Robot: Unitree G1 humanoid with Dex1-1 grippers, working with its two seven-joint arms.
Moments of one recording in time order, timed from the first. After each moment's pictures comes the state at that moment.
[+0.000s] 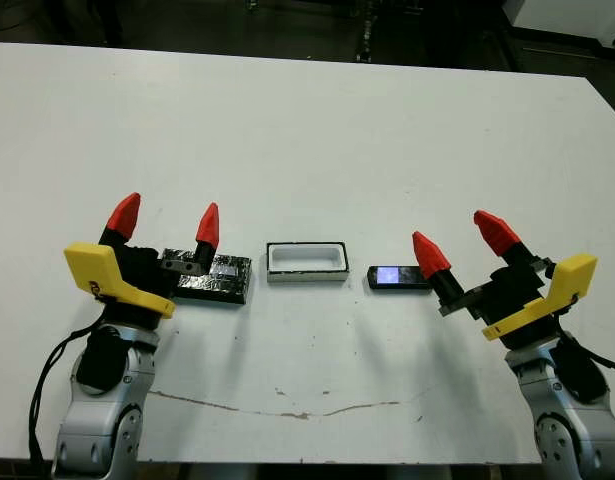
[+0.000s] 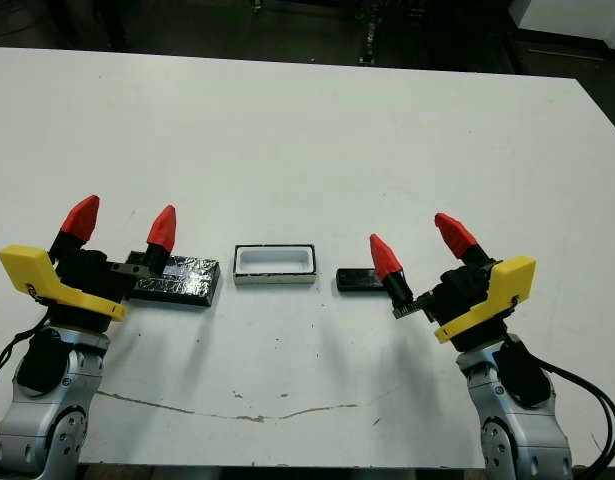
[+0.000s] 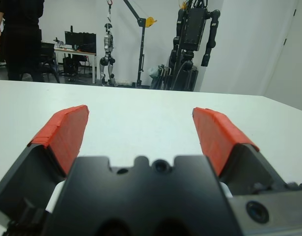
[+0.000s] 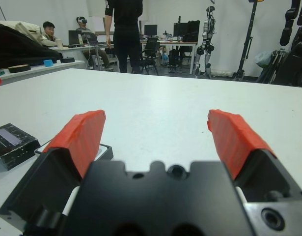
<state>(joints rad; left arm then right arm) 0.08 0.16 0.07 -0.37 -0.27 0.04 -0.16 0.10 -0.28 -0.11 -0.33 0.42 0.11 0.44</state>
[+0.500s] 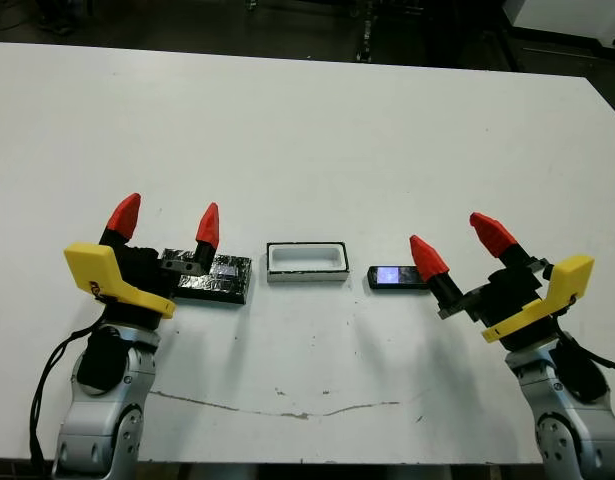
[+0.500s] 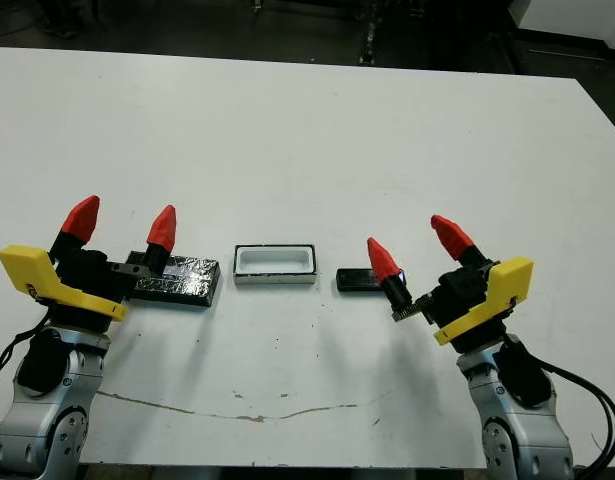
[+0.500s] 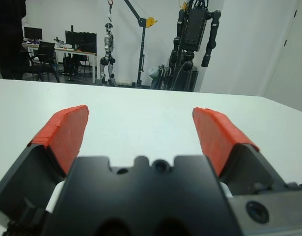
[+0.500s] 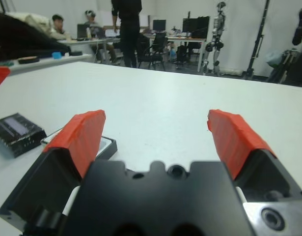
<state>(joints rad) 0.08 0.16 0.07 -0.37 -0.27 0.03 -0.16 0.07 -0.35 -0.13 -0.30 0.43 0.11 0.52</state>
